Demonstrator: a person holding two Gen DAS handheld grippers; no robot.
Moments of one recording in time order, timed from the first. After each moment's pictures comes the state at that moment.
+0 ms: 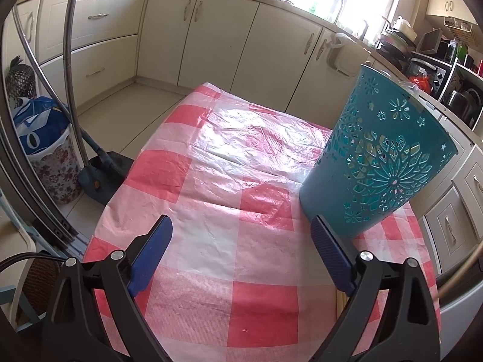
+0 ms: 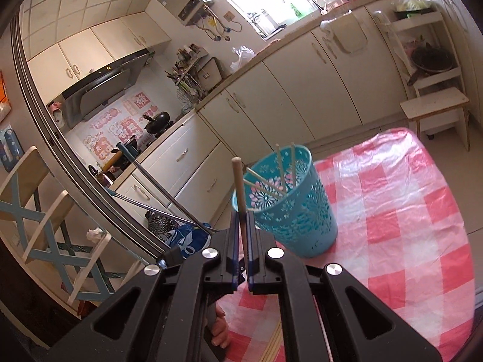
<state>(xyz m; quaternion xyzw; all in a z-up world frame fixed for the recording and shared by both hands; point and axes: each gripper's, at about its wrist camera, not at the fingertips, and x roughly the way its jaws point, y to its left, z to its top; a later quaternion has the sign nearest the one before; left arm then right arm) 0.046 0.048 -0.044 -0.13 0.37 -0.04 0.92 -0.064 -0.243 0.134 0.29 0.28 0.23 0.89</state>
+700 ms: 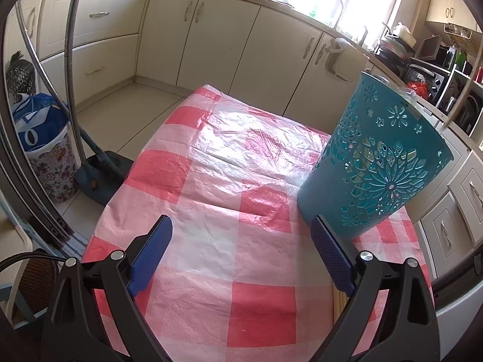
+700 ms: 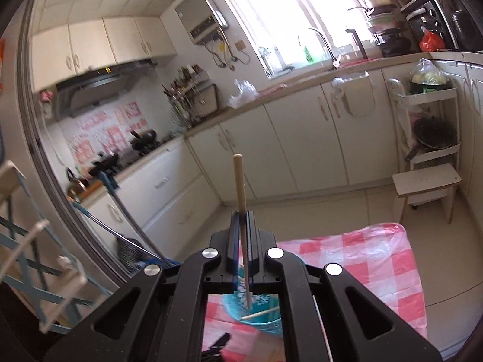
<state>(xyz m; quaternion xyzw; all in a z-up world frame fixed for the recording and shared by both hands) 0.044 0.053 -0.044 -0.15 0.36 -0.05 0.92 0.019 -0.227 0.216 0.20 0.23 0.16 0.94</state>
